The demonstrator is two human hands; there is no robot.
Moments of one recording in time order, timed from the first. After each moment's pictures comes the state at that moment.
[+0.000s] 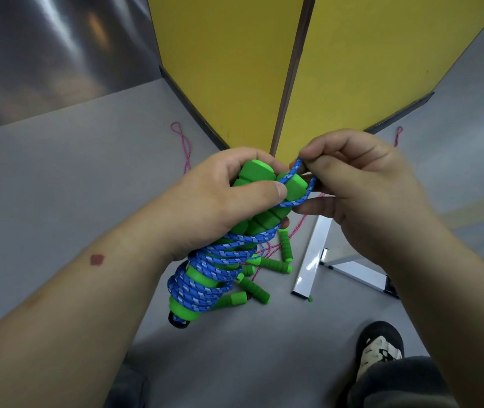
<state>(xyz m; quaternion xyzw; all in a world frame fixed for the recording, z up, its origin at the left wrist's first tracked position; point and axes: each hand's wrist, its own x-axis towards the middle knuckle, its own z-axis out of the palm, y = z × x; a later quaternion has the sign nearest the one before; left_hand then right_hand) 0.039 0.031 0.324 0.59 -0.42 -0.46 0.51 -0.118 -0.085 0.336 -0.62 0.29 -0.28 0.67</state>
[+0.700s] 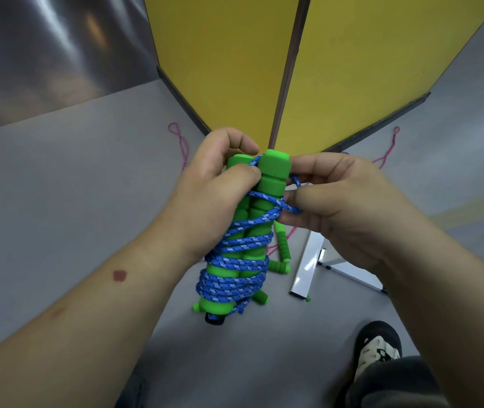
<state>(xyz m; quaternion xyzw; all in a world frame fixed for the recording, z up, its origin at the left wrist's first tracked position) 0.024 0.024 0.315 0.60 -0.34 -0.36 0.62 -0.114 -0.082 0.336 -0.56 0.32 -0.17 0.74</state>
